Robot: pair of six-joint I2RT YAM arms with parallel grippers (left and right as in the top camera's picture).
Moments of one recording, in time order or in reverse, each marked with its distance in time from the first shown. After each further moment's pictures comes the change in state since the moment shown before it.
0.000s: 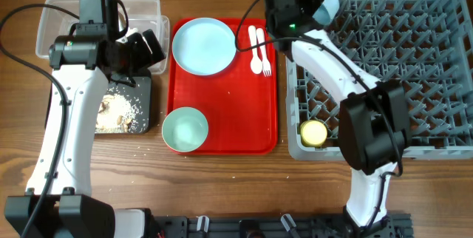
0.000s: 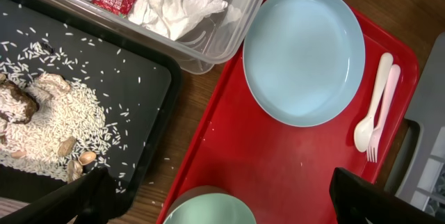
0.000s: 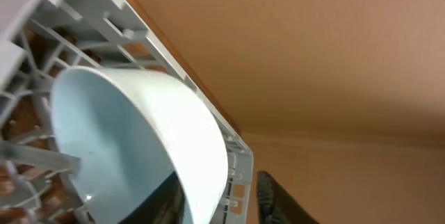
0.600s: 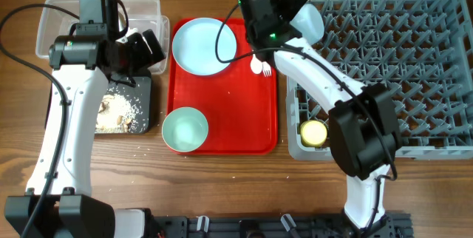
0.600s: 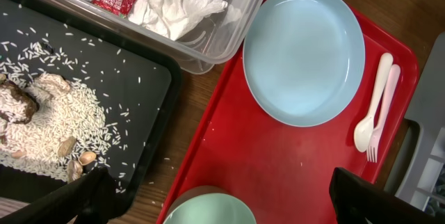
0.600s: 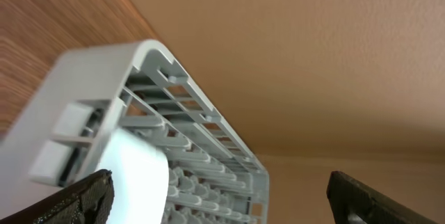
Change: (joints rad) left arm 0.000 0.000 0.000 0.000 0.000 0.000; right arm 0.106 0.000 0.000 0.001 0.000 0.101
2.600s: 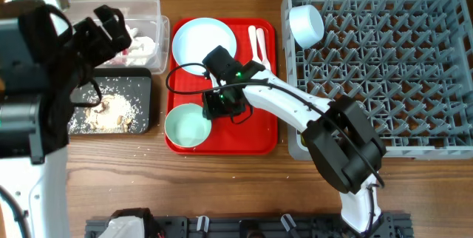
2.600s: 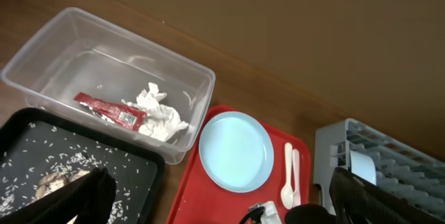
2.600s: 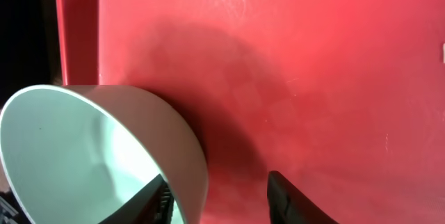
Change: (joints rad) left arm 0.041 -0.313 0.214 0.008 -0.046 0.039; right arm 0.219 -0.008 -0.166 -0.502 -1.328 1.300
